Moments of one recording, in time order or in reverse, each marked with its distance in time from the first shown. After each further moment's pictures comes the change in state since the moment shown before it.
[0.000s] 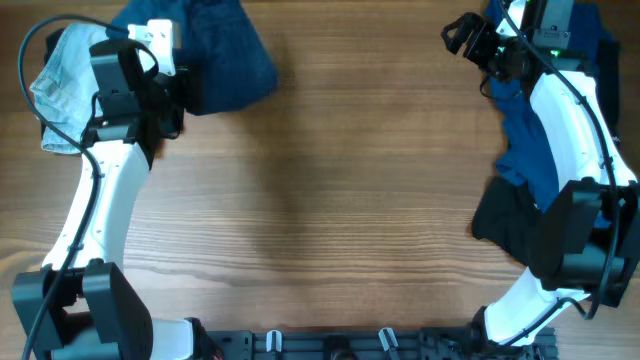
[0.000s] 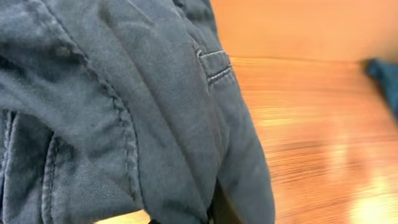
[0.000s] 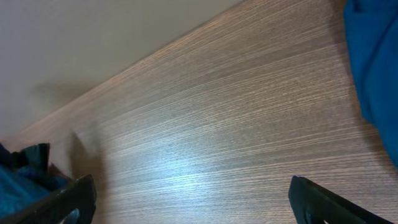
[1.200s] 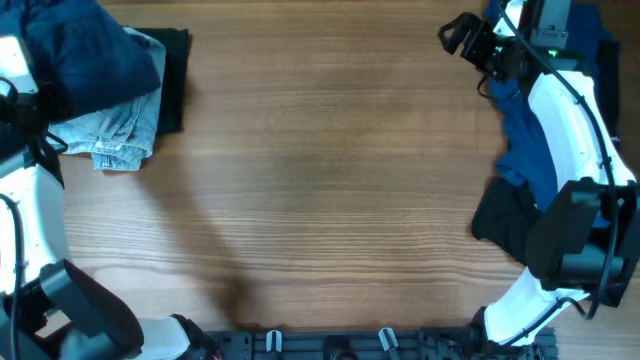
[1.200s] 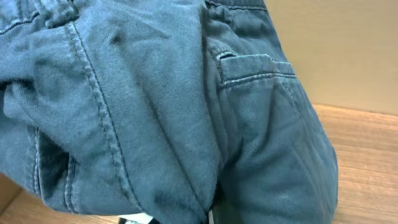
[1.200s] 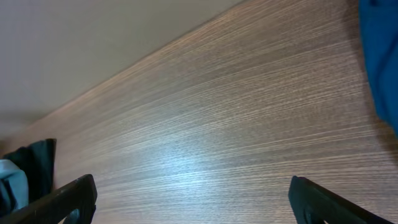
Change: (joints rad) left arm 0.478 0.008 0.000 0.191 -0.067 0.162; right arm 0.009 0.000 0.000 0.000 -0.018 0.006
